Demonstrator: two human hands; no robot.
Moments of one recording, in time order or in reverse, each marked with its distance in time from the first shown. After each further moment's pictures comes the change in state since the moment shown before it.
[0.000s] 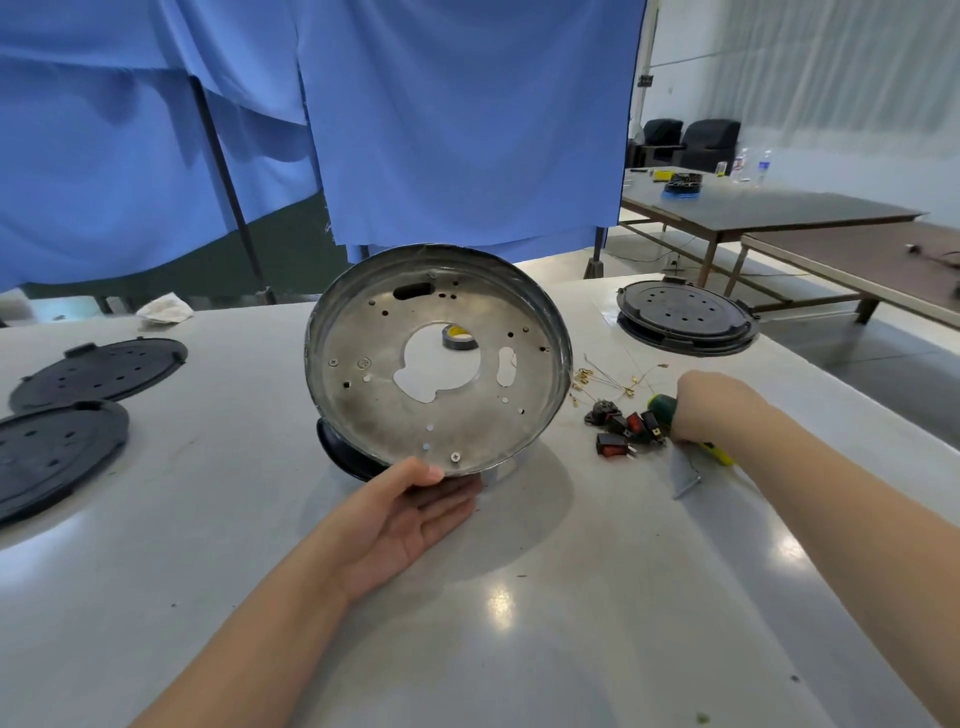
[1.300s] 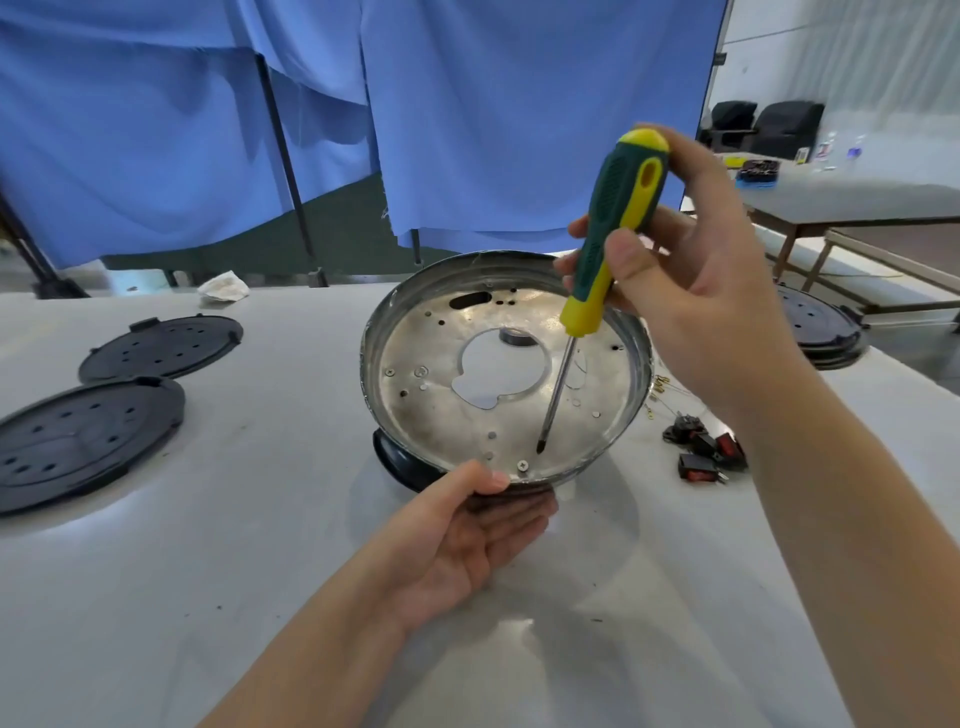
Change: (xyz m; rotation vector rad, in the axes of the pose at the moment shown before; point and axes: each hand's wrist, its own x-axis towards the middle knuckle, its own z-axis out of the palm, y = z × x) left_hand -0.010 0.007 0.016 -0.074 0.072 -0.061; right_hand -0.097 -0.113 -0.097 1.545 0.284 -0.974
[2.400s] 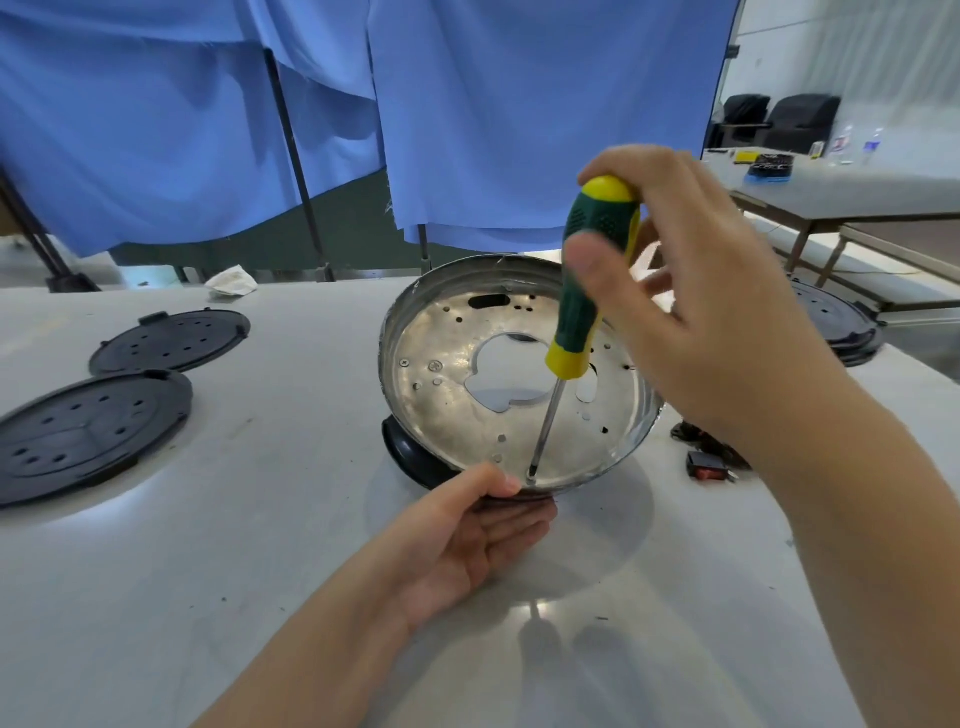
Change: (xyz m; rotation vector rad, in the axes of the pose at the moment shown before) left_hand 0.006 -0.003 -0.006 0.050 0.065 -0.022; right_hand -0.009 -0.010 0.006 -0.775 -0.025 -0.244
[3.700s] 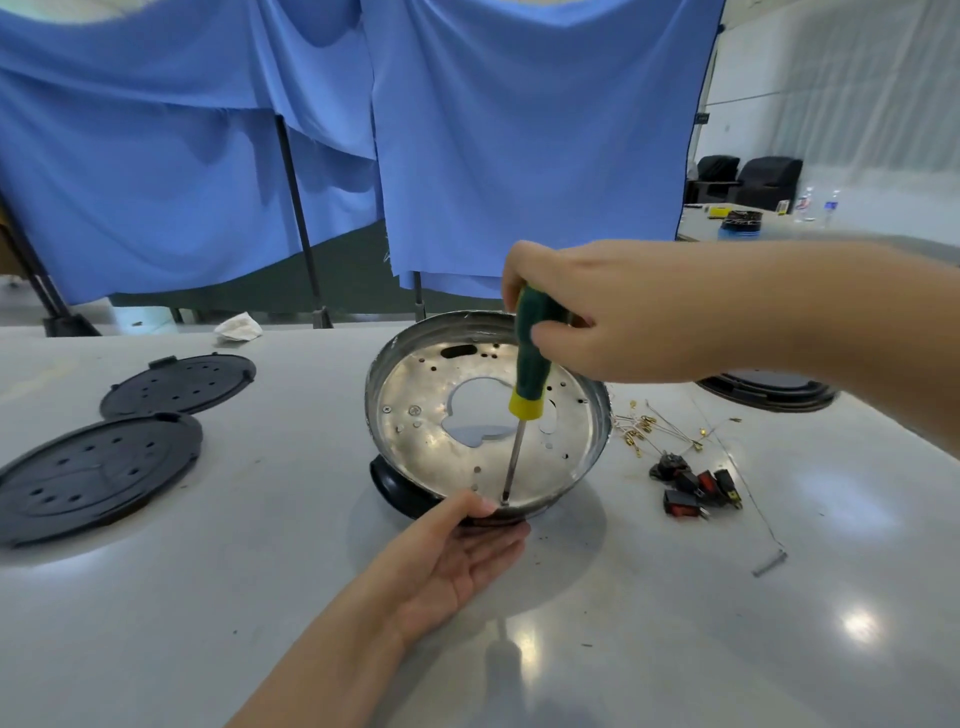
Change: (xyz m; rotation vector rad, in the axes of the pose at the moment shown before) left_hand 0.001 0.007 -0.007 -0.074 -0.001 0.049; right_hand 0.059 -0.038 -0.035 -0.459 -0.705 -0.067
